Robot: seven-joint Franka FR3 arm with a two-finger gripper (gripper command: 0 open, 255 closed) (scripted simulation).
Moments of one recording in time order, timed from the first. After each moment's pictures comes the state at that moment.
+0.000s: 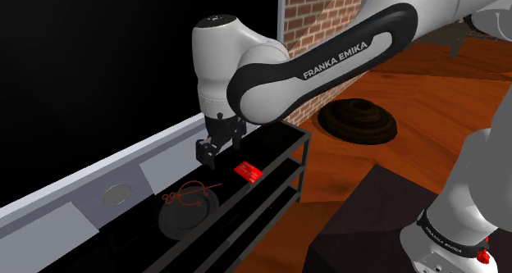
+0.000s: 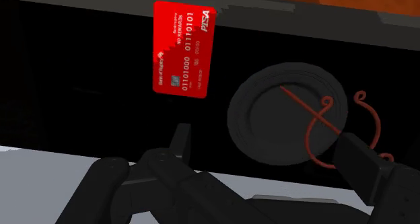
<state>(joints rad) 0.25 0.11 0.42 -1.94 -0.15 2.15 0.59</state>
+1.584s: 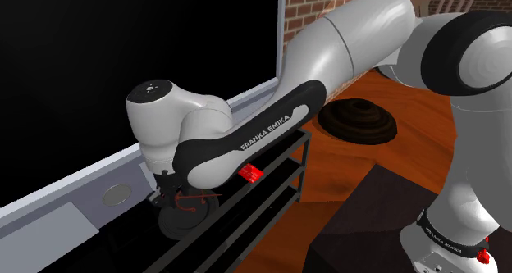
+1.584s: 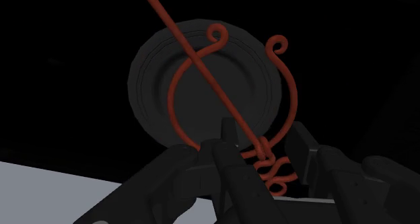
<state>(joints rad) 0.44 0.54 0.41 -1.59 -0.38 2.21 0.75</state>
